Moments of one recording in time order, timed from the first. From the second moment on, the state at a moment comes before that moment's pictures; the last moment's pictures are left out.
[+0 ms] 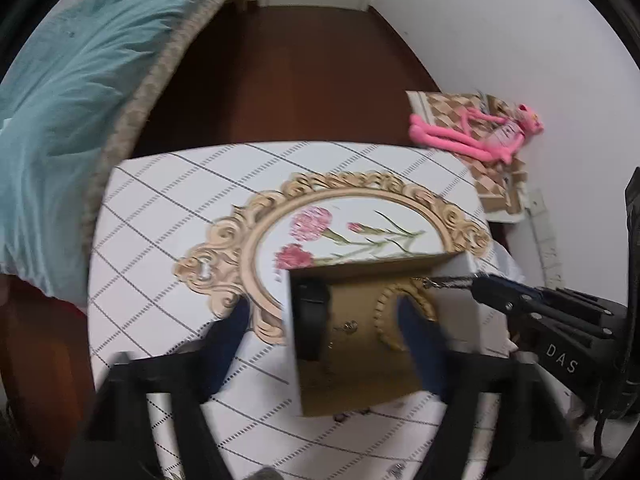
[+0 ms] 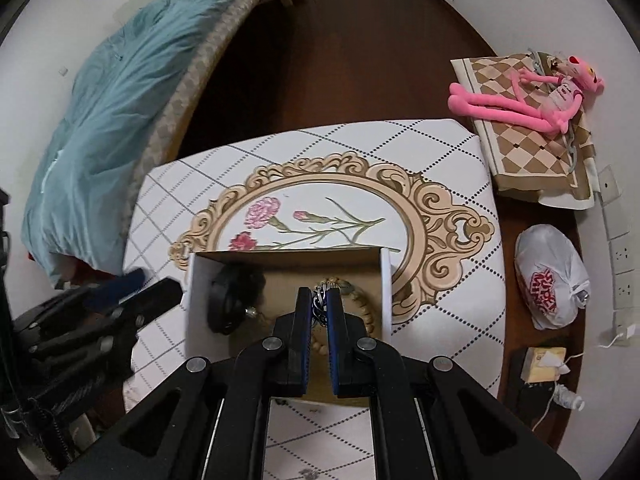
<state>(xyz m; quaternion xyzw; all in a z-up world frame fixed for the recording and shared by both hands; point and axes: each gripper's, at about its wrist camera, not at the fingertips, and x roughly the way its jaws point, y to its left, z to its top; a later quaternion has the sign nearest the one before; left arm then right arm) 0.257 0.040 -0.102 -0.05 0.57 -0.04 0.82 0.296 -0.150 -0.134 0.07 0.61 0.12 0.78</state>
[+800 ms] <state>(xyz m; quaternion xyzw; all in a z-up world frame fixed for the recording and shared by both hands) 0.212 0.051 -0.128 -0.01 0.55 0.04 0.83 0.245 -0.156 -0.154 -0.03 0.60 0.04 0.80</state>
